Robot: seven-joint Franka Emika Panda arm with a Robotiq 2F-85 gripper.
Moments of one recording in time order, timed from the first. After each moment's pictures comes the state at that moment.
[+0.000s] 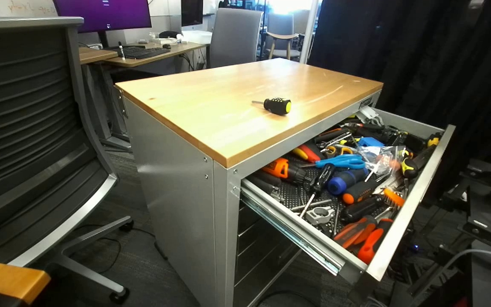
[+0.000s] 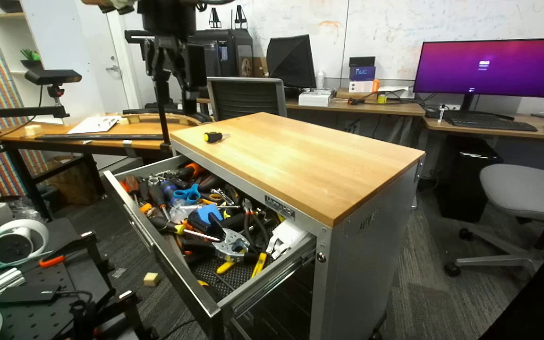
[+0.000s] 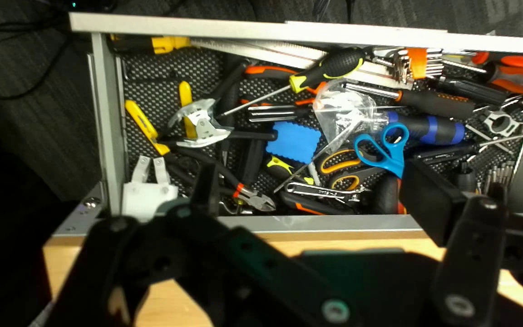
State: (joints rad) arm -0.05 -0.48 -0.11 -2.49 -0.04 1.94 -0.16
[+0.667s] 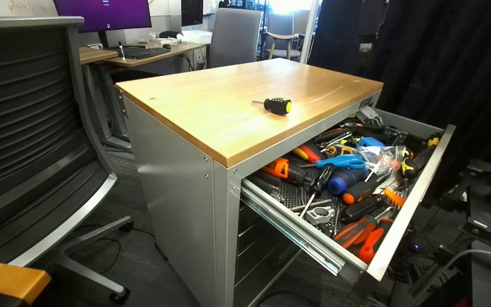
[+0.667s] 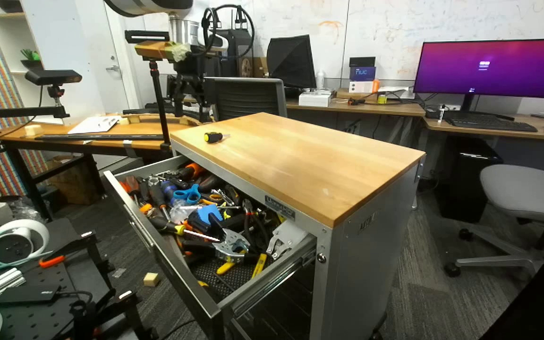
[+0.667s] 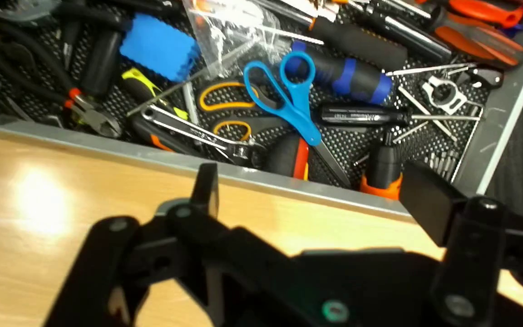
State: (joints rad) arm 0.10 0.01 0.12 -2.16 -0.01 2.04 0.01
